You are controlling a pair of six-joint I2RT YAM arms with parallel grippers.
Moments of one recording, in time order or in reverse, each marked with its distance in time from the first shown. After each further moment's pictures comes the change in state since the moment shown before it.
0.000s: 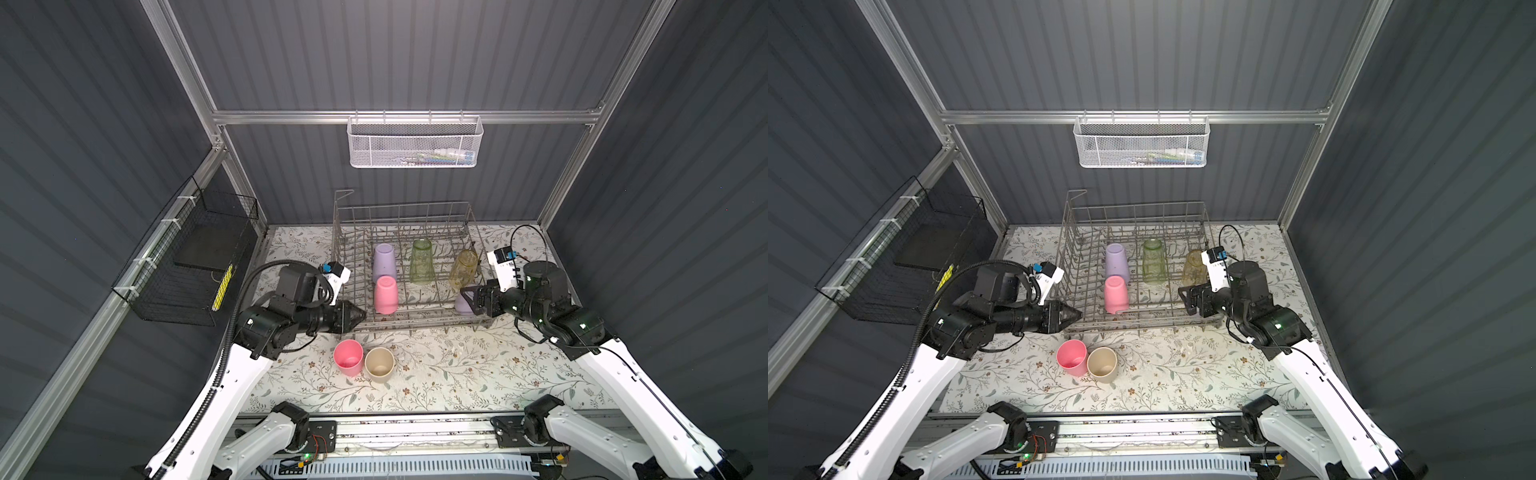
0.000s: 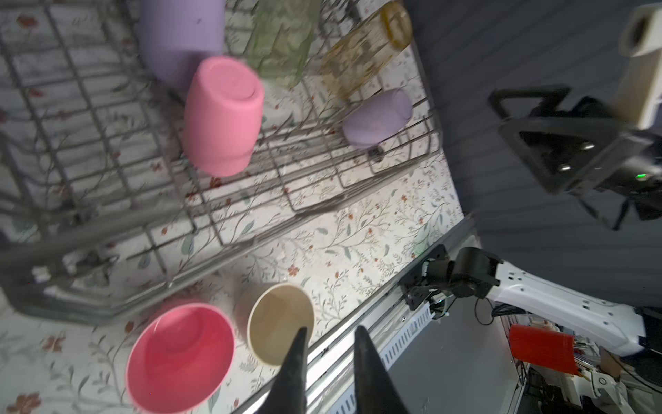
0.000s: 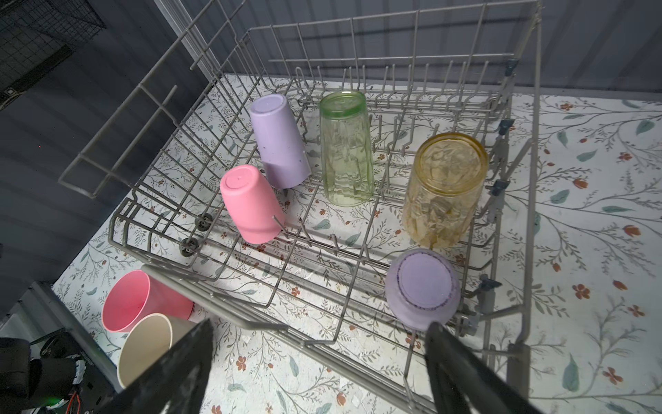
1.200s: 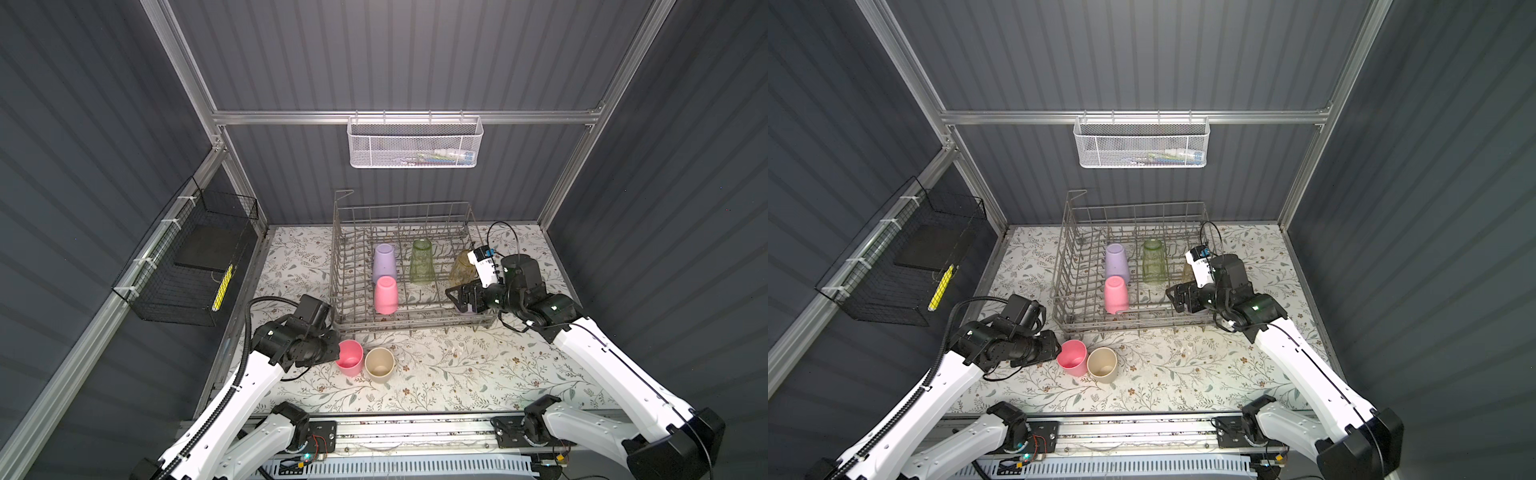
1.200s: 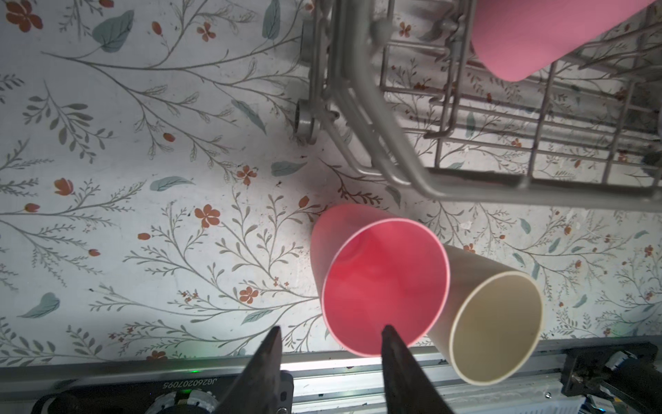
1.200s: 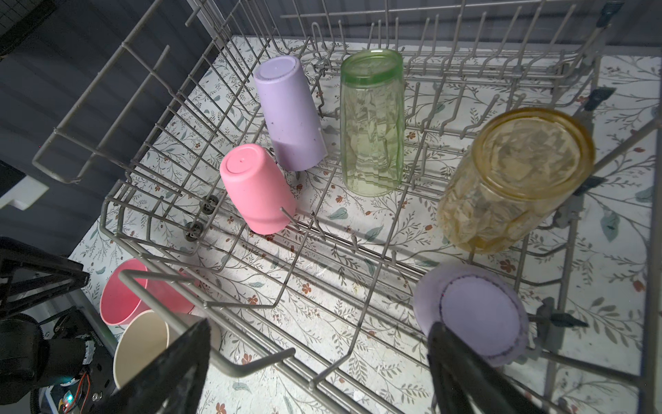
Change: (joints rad) left arm -0.027 -0.036 -0.278 -0.134 -0.400 -0.206; right arm 0.012 0.159 -0.008 0.076 -0.067 -0.010
